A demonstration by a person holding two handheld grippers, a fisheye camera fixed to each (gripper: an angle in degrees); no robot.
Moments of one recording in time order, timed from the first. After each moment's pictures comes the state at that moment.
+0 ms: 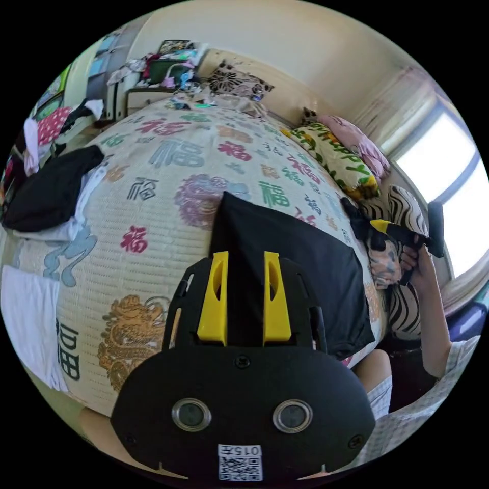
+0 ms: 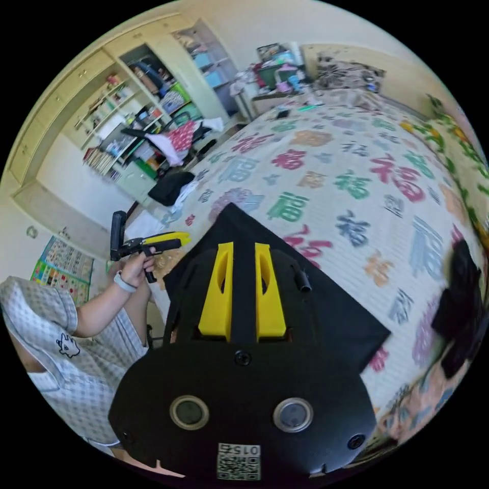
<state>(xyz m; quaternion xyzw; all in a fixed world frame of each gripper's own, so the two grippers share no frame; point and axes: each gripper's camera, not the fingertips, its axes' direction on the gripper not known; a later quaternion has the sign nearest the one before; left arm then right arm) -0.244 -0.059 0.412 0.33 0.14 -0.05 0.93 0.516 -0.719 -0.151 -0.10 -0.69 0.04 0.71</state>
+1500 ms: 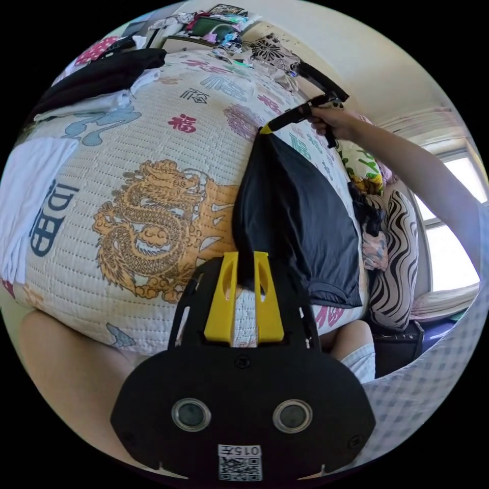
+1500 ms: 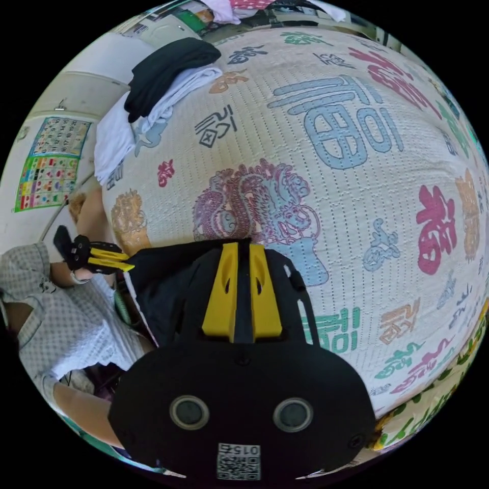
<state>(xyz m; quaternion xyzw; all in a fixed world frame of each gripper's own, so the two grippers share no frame) -0.271 0.161 0.345 0.22 0.22 -0.10 0.94 0.187 -0.960 -0.173 -0.19 -0.66 -0.41 0.61</state>
